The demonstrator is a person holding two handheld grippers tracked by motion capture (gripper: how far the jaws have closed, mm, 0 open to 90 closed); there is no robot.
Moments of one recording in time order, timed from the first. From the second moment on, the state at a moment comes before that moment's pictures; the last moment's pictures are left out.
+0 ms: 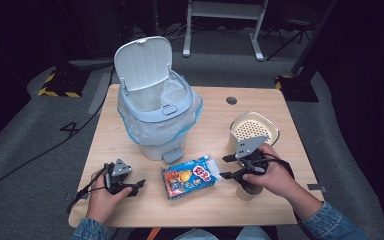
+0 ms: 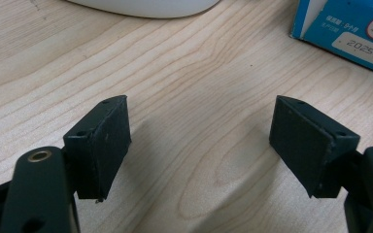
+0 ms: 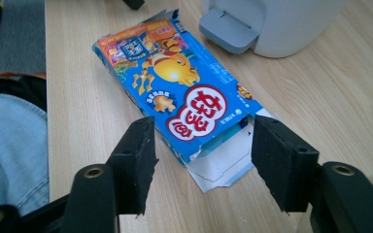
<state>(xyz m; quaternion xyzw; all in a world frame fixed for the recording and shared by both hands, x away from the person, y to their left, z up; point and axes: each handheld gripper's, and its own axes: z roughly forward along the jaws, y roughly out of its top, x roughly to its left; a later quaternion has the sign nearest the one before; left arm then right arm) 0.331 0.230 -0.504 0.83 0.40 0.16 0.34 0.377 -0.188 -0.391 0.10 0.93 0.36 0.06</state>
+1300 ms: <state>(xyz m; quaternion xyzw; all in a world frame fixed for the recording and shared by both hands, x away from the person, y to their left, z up) 0.322 0.233 -0.504 0.83 0.41 0.16 0.34 0.377 -0.114 -0.438 -0.08 0.98 0.19 0.05</state>
